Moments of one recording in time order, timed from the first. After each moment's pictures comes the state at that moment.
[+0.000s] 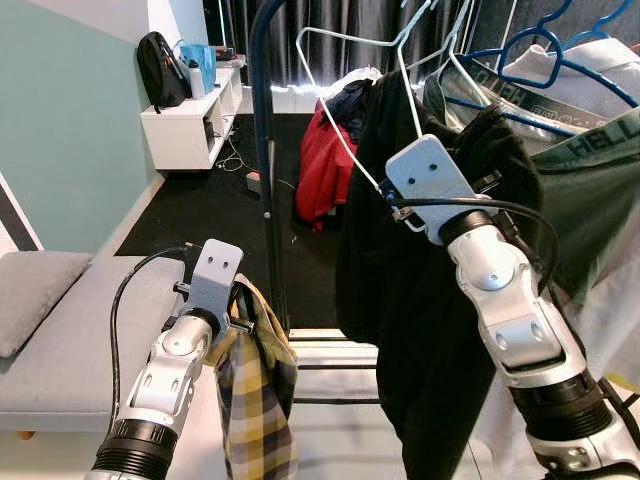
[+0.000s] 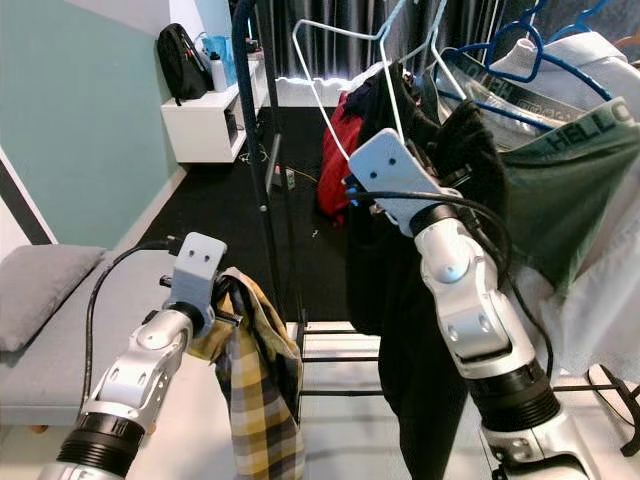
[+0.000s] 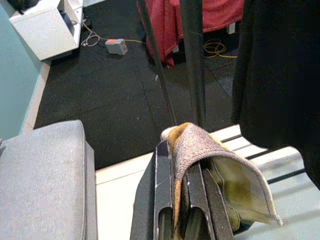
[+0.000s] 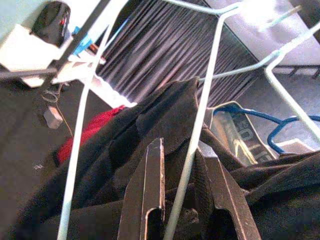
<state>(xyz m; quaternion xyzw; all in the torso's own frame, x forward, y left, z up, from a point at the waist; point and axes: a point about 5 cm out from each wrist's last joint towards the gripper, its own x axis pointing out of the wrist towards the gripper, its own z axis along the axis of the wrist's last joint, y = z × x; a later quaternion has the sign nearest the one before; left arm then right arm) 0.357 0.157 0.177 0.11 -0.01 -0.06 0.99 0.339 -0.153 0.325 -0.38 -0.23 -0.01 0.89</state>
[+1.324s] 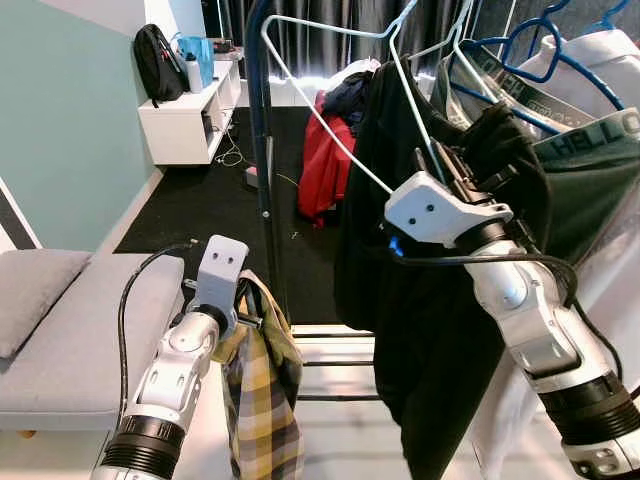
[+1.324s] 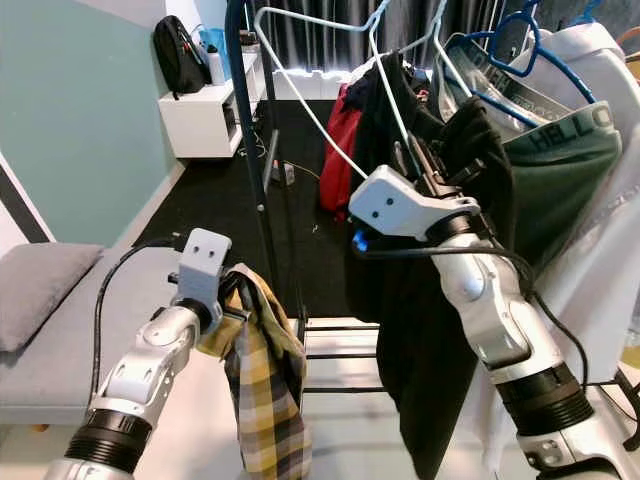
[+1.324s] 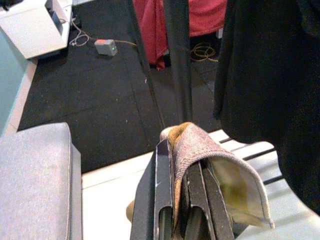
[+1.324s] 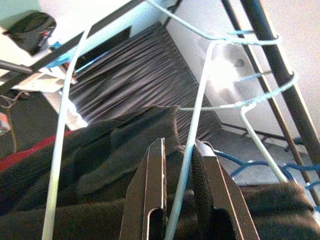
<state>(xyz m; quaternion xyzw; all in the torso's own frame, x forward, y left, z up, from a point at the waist) 0.359 0.148 0.181 0.09 -0.02 -0.07 0.99 0.327 -0.155 0.311 -0.49 -0.33 -0.01 0.80</state>
